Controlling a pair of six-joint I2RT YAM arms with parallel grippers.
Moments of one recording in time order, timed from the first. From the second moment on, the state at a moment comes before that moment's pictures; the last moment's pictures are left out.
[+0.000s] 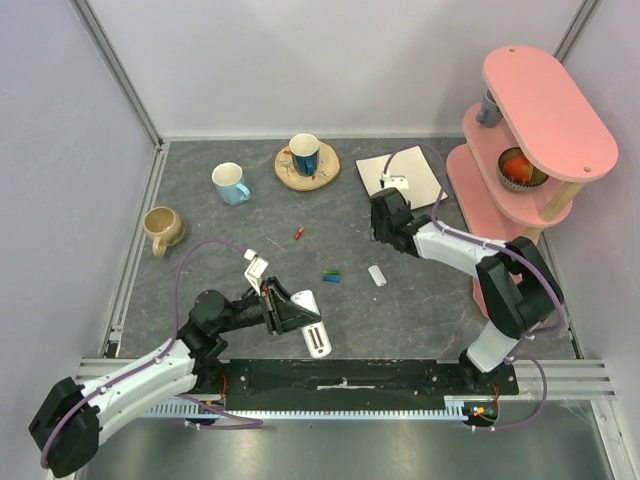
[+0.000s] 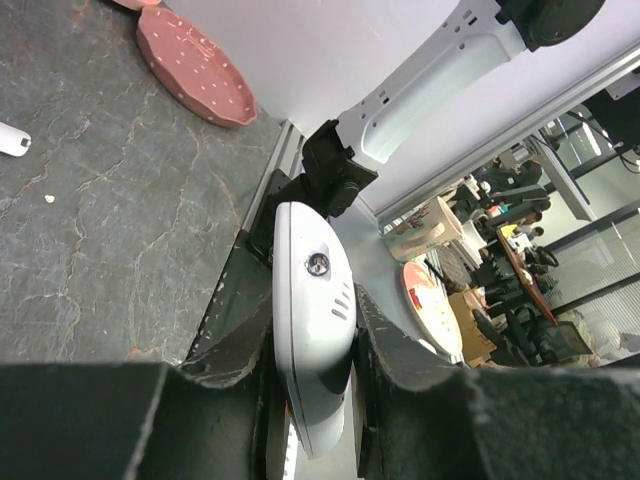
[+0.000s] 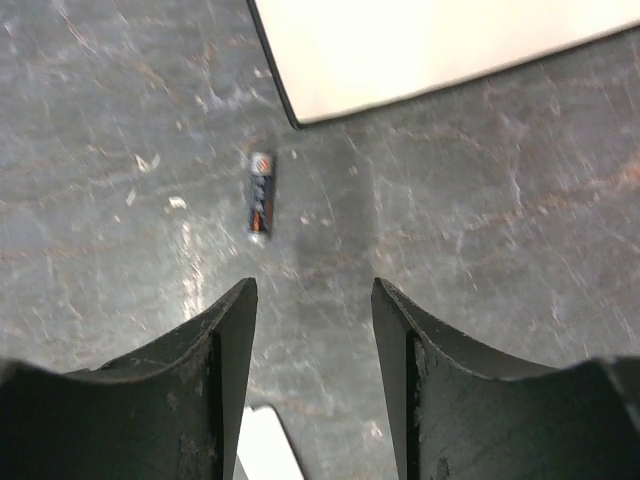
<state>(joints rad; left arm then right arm) -0.77 0.63 0.07 0.70 0.59 -0.92 0.57 1.64 0.97 -0.17 0.40 0.42</state>
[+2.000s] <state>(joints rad) -0.77 0.39 0.09 0.36 0.48 -0.88 0.86 1.53 0.90 -0.12 0.20 -0.33</state>
